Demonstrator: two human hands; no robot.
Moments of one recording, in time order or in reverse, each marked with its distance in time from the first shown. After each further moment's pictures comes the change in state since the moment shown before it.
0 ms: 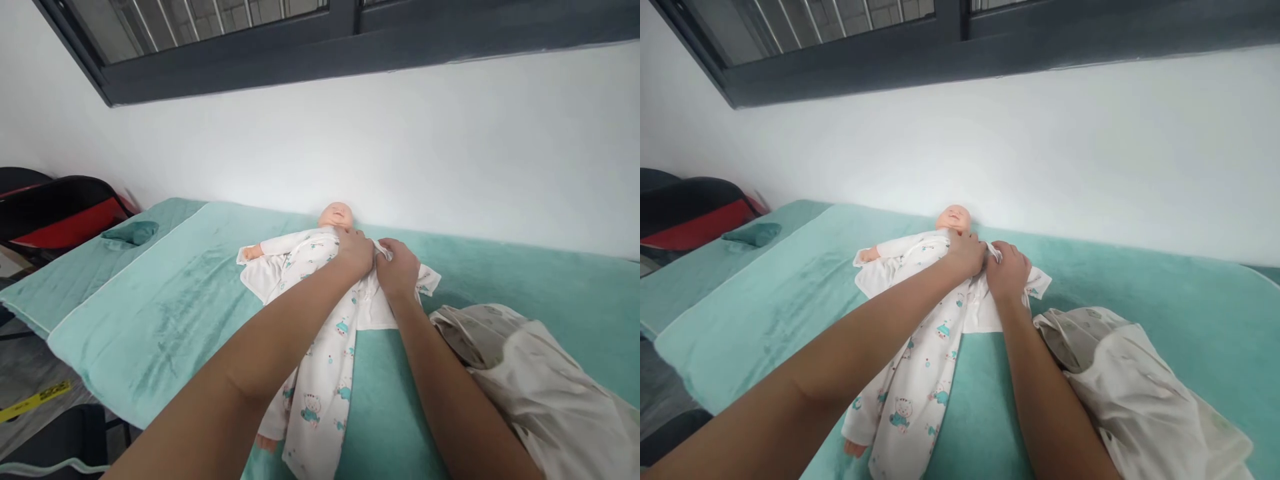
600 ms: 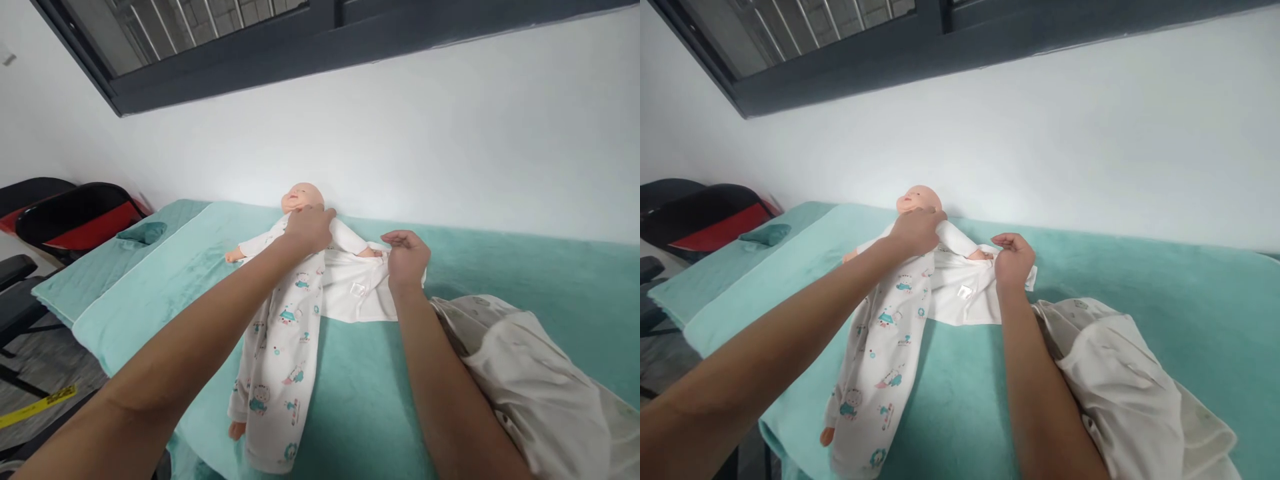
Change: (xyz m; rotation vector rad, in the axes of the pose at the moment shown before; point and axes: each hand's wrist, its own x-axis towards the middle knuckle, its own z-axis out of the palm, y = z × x) left_hand -0.049 -0.059 -0.048 -0.019 0.140 -0.081; right_hand 0.012 0.008 -0.012 0.840 0.193 0.325
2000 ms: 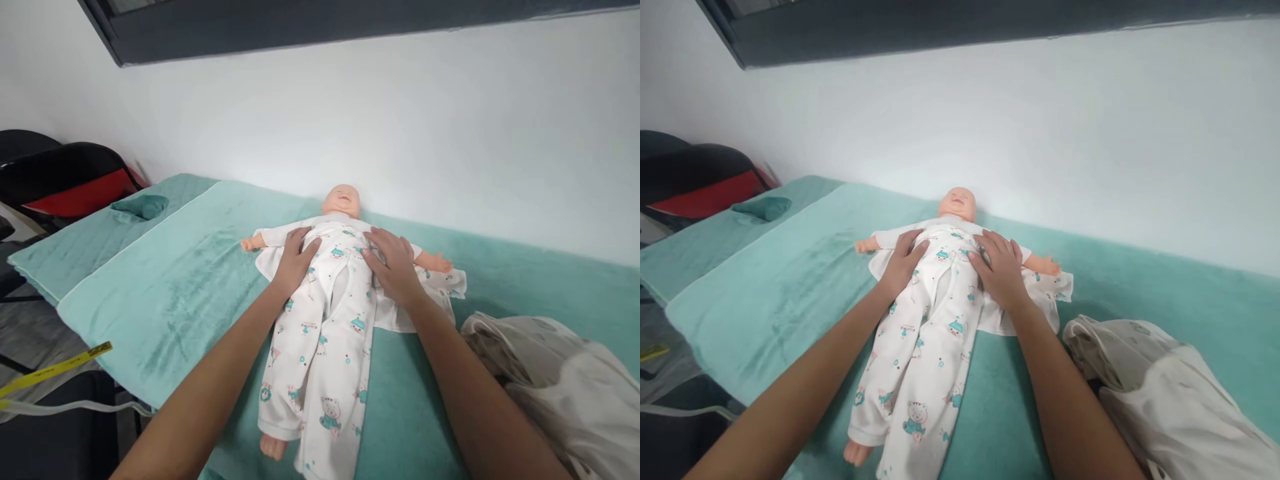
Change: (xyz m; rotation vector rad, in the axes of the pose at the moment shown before) left_hand -0.066 -0.073 0.115 -1.136 0.398 -0.333; right_hand -0.041 -0.004 0.036 -0.744 -0.700 -0.398
